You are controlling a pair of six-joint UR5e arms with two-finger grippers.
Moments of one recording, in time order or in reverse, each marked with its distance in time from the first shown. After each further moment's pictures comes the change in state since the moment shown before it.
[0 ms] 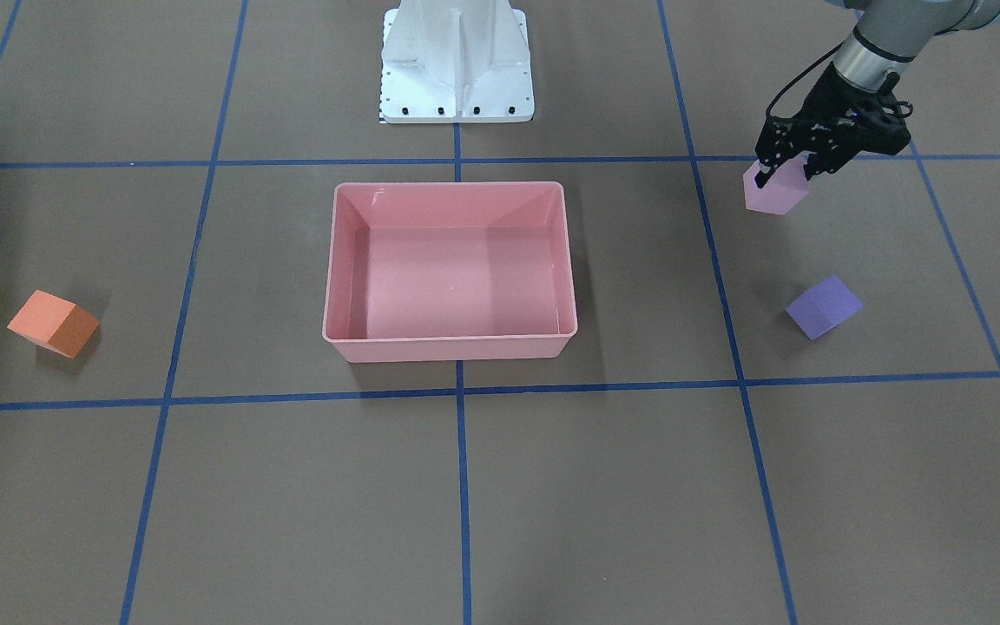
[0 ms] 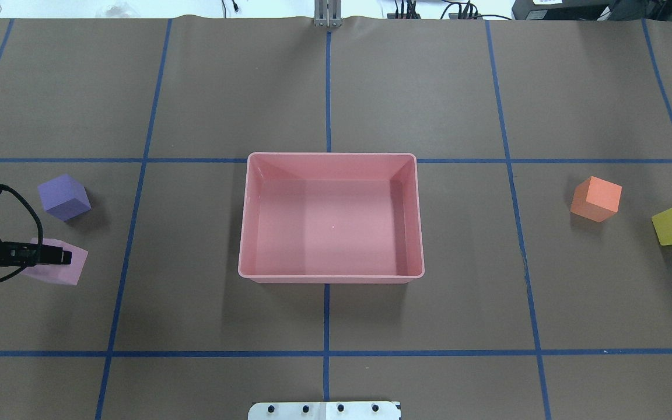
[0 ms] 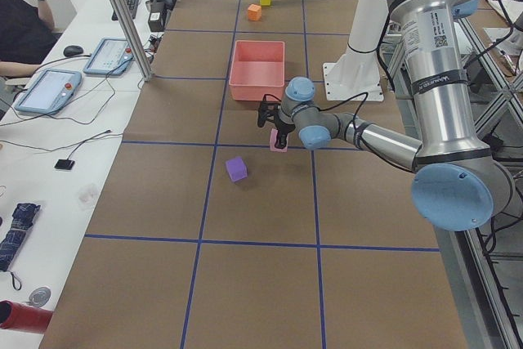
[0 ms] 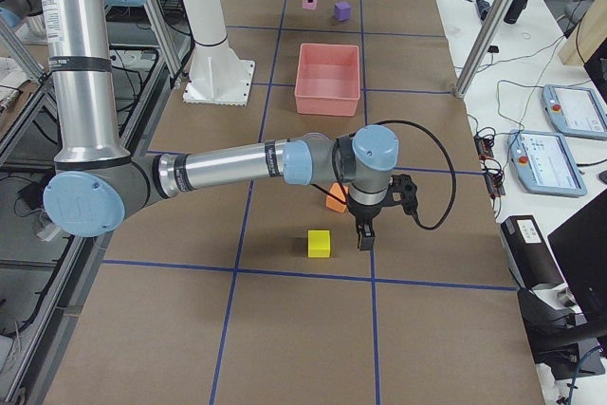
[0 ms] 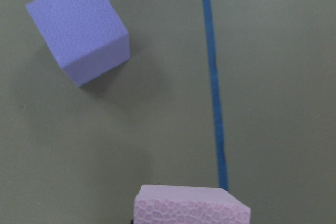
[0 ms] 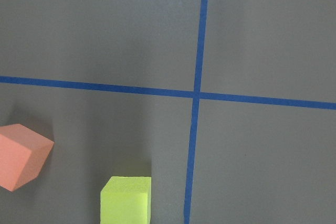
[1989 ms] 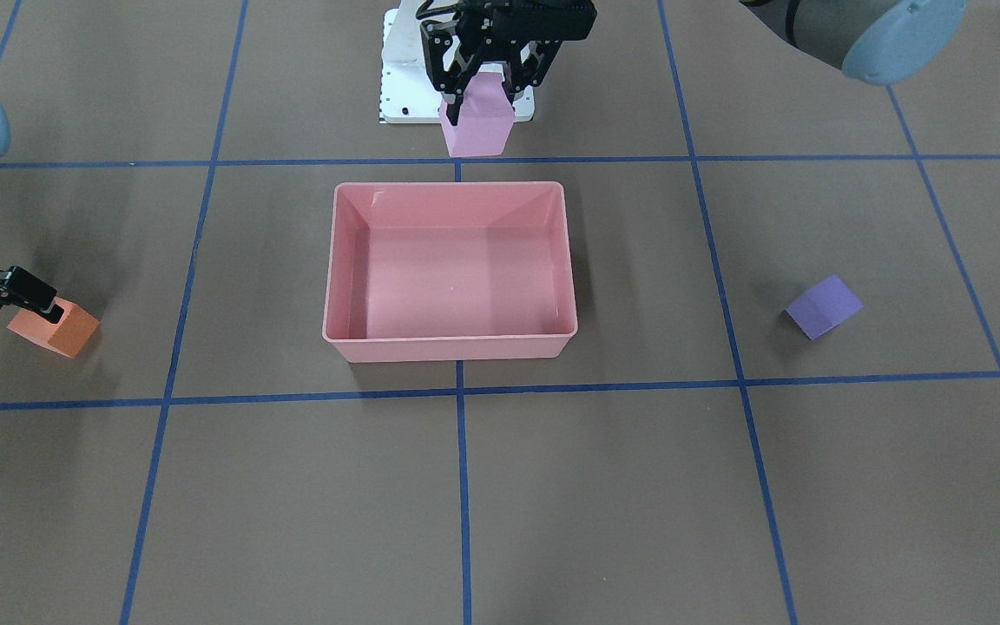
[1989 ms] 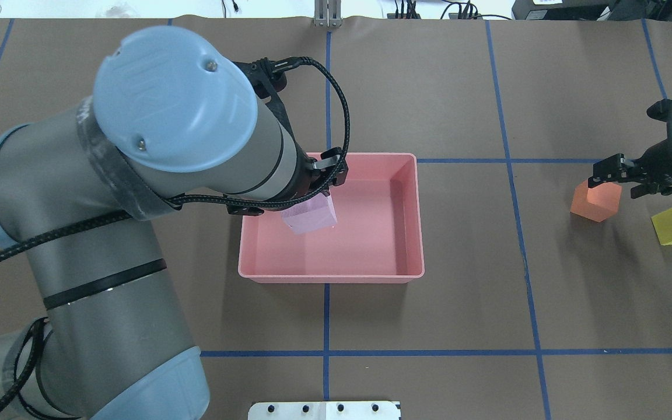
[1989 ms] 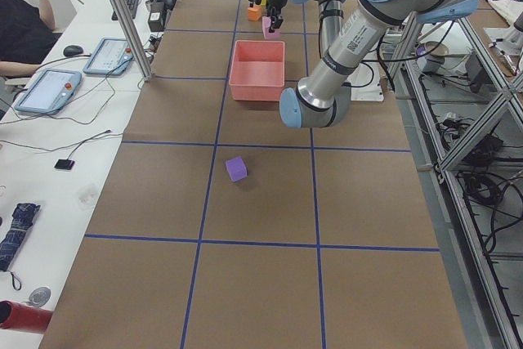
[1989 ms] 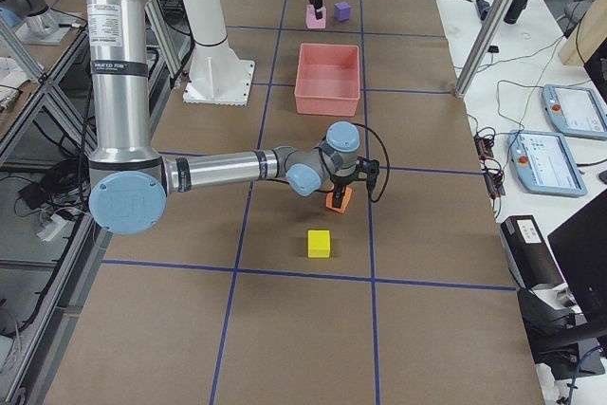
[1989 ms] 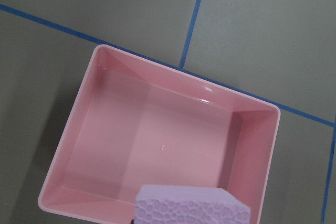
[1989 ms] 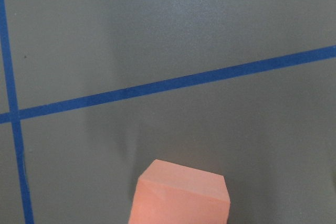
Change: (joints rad) left arm 0.217 -1.142 0.053 1.056 0.220 -0.443; right arm -0.500 -0.058 -0.105 0.677 -0.072 1.019
